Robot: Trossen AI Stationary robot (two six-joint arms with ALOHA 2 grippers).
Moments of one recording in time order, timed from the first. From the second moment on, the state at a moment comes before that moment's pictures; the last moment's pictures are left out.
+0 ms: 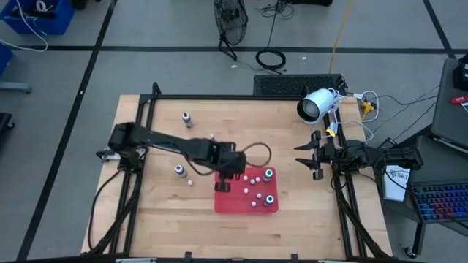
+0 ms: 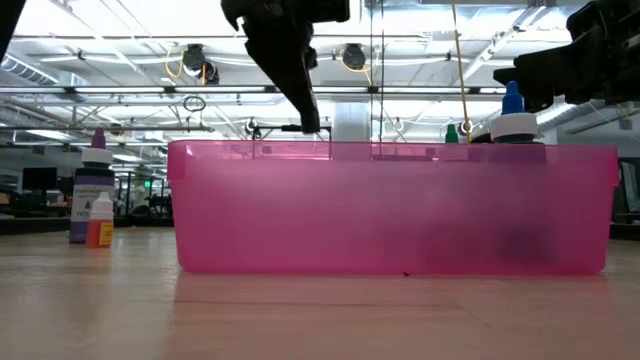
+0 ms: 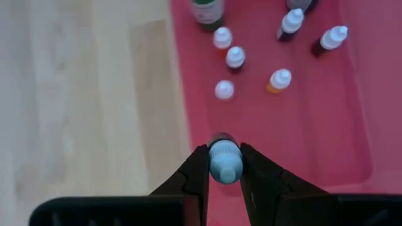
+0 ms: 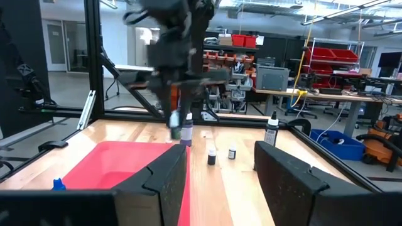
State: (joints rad) left arm -0.13 1.86 1.59 -0.87 -0.11 0.04; right arm 0.06 0.01 0.02 0.10 0.08 -0.07
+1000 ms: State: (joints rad) left arm -0.10 2.12 1.59 -0.72 0.02 0.17; right arm 0.06 0.01 0.02 0.10 0.08 -0.07
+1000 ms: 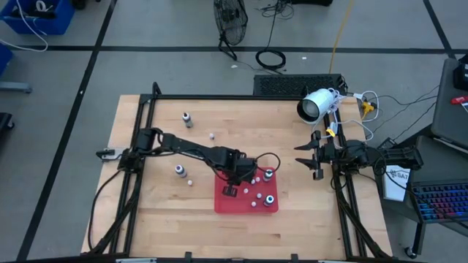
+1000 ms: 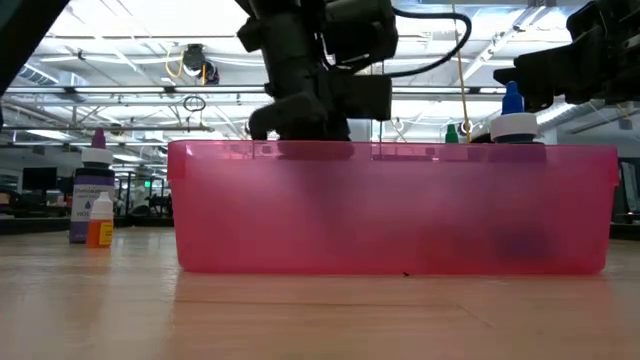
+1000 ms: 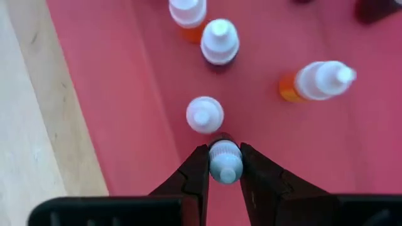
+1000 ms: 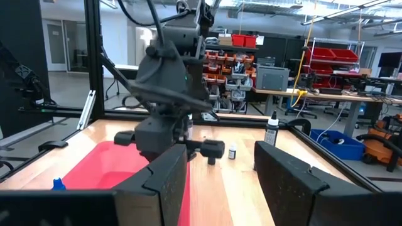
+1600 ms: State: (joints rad) left arm -0.10 2.12 1.59 -0.69 0.03 0.10; right arm 0.06 0.02 0.02 0.10 0.08 -0.07
